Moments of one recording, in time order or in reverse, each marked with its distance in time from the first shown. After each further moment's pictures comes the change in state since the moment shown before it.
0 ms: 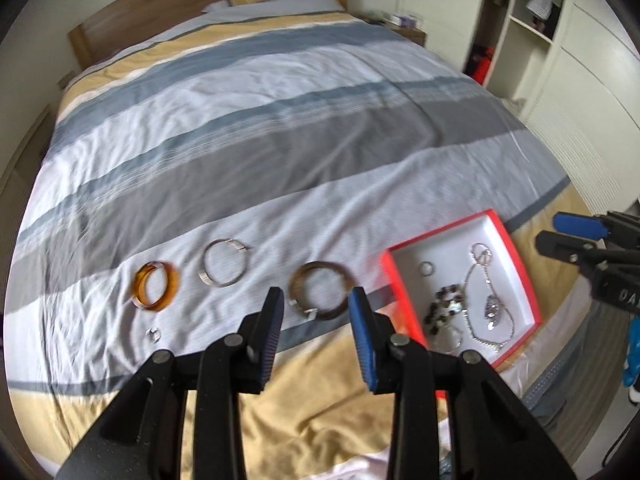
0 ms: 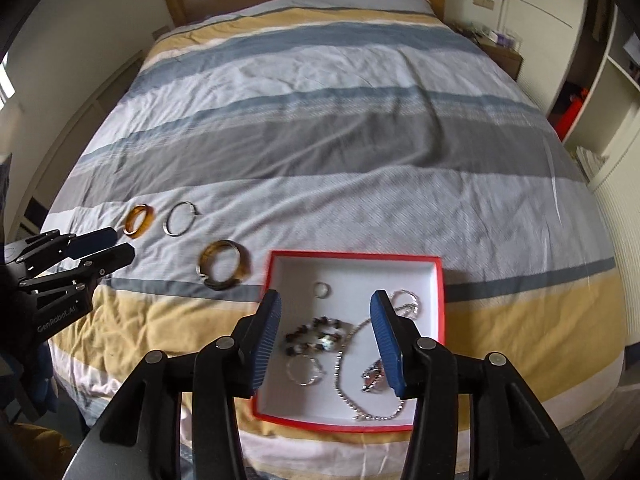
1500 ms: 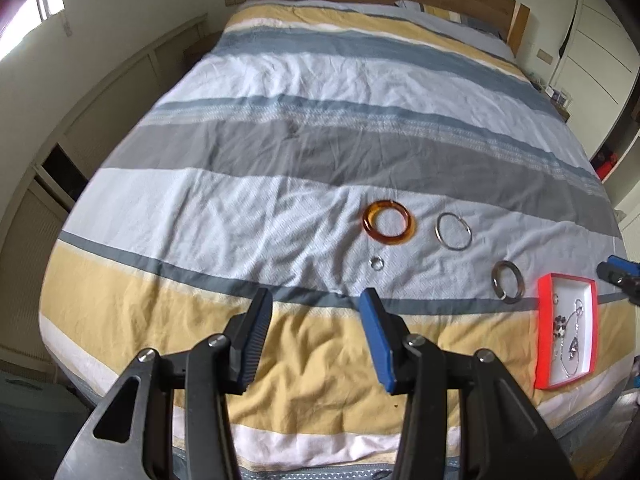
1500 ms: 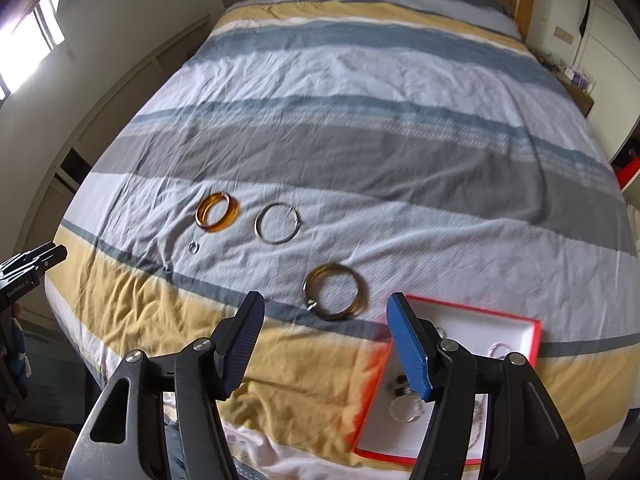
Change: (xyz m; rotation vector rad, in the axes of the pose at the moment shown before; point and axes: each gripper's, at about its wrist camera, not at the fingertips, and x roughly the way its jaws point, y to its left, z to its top) left arm -0.083 0.223 -0.110 -0.438 0.021 0.250; right arm 0.030 0.133 0.038 -0.180 0.053 0.126
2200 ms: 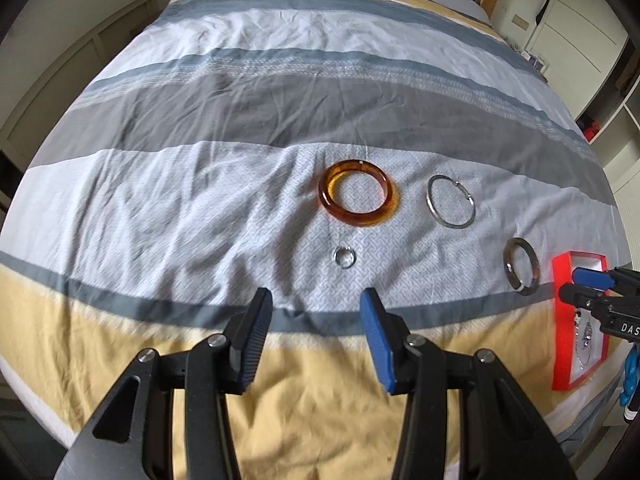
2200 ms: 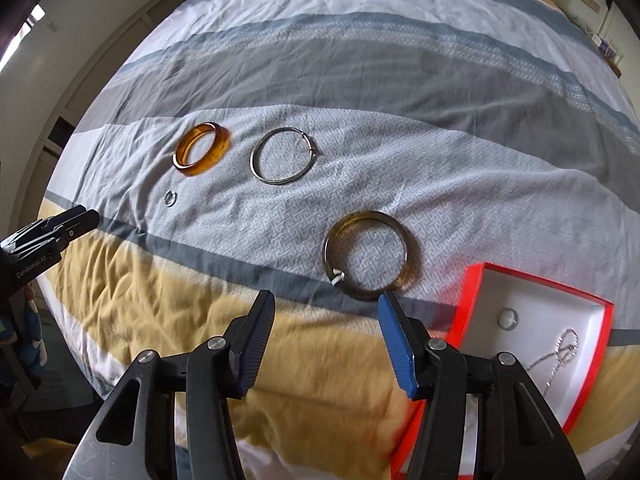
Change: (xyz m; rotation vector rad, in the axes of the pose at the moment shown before) left arm 0.124 -0.034 0.009 0.081 0.096 -0.114; right arm 0.115 0.019 -0.011 0.005 0.194 0.028
